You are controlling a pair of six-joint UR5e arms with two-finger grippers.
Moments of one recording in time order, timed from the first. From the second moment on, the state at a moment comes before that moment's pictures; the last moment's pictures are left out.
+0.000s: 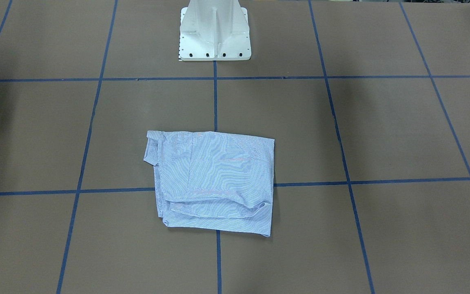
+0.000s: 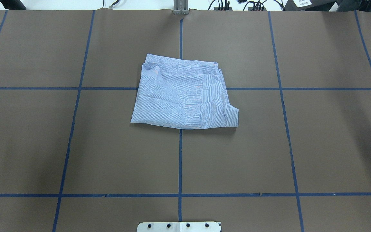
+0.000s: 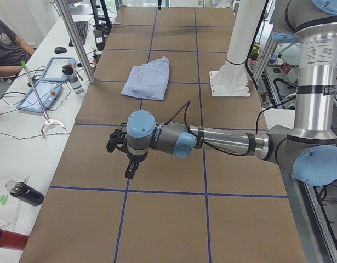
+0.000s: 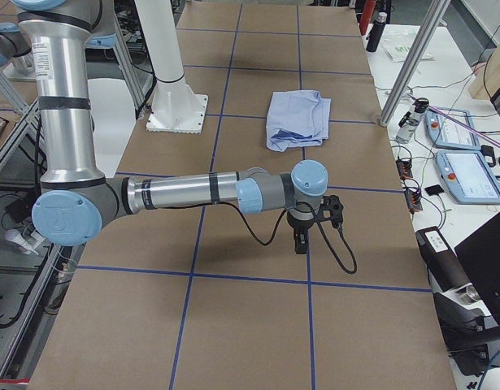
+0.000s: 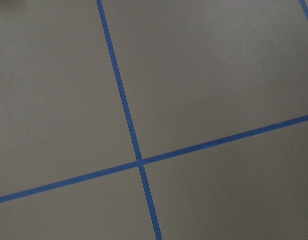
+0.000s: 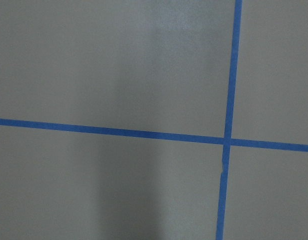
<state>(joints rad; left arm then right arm) -1.59 -1.52 -1.73 -1.77 -2.39 0.02 1.46 -1.53 1.66 -1.51 2.38 0.14</state>
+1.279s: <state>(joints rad) -1.58 -1.52 -1.74 -1.79 -2.41 0.01 1.38 -1.53 1.65 -1.49 2.41 0.14</state>
